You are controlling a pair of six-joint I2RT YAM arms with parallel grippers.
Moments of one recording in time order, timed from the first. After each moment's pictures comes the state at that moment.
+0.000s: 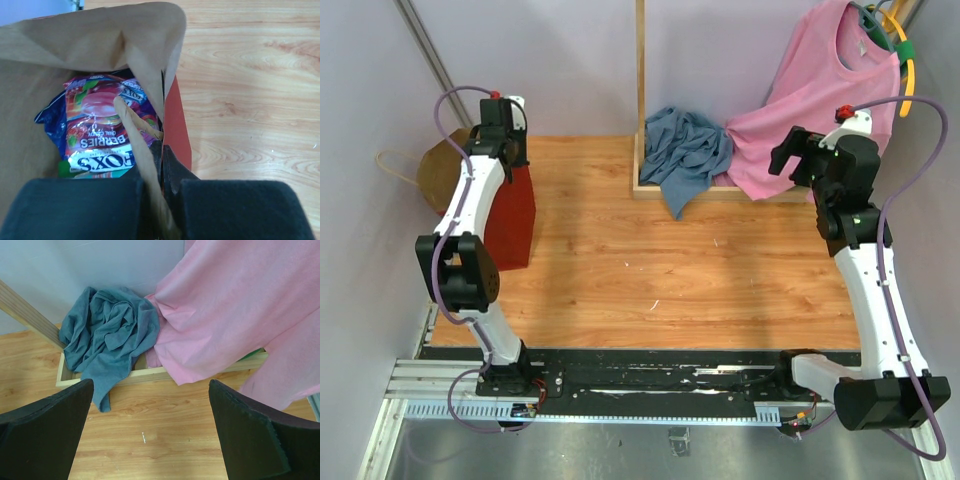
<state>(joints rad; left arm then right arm) 0.02 1.77 1.70 -0.58 -0.17 0.07 0.06 1.12 1.29 -0.37 0.06 0.23</state>
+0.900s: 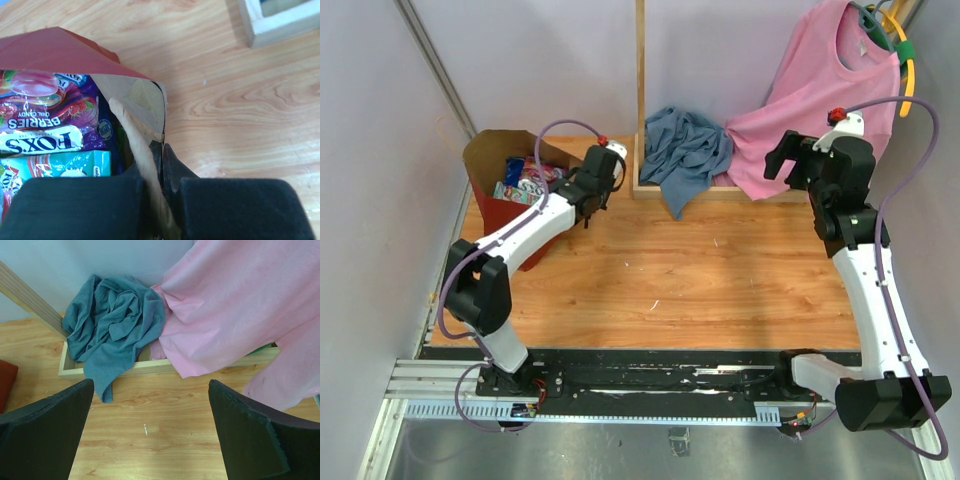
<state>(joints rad) -0.49 1.68 1.39 -0.43 -0.41 0.08 0.08 1.12 1.28 -0.39 0.05 0.22</state>
